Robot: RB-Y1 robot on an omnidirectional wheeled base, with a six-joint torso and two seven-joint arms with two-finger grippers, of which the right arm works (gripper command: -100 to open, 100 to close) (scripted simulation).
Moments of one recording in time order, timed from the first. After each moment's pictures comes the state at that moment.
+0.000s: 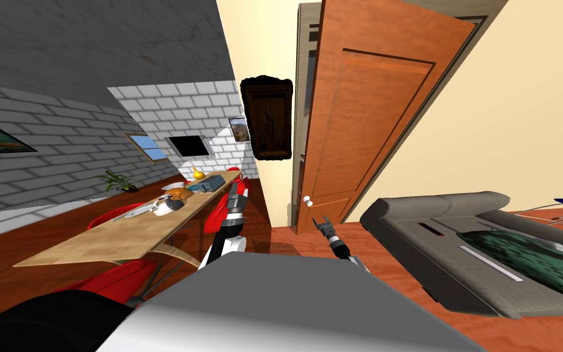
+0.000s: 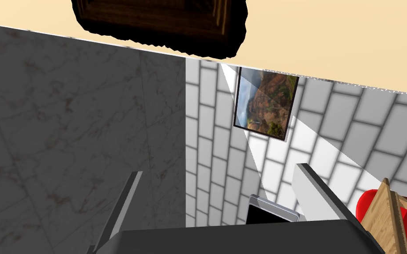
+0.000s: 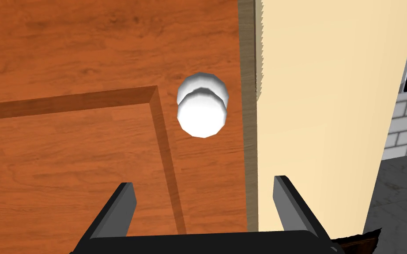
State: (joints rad) arm 0.00 -0.13 -0.34 -0.75 0.72 -0.99 0.93
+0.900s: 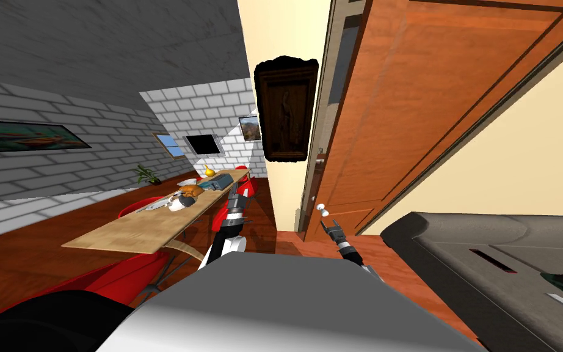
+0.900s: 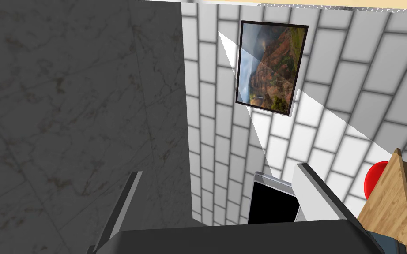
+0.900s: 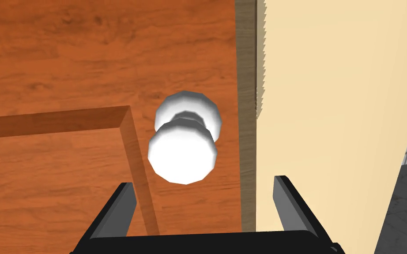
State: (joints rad) arm 0.03 -0.18 -0.41 -0.71 0.67 -1.04 0.94
